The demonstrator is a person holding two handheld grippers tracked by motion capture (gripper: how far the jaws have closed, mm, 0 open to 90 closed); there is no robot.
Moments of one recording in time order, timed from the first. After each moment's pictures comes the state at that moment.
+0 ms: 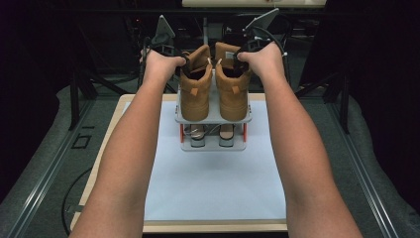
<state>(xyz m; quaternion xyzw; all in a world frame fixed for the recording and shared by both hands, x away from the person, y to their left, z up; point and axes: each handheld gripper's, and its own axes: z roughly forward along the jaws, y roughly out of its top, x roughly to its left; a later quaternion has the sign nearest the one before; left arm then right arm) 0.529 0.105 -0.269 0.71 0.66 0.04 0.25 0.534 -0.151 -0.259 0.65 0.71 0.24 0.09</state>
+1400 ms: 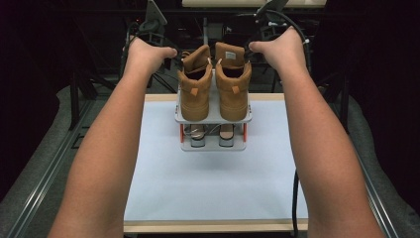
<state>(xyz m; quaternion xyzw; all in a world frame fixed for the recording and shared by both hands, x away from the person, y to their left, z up) 0.493 0.123 -0.225 0.73 0.63 0.06 0.26 0.491 -0.168 -0.208 0.63 0.73 0.25 0.14</state>
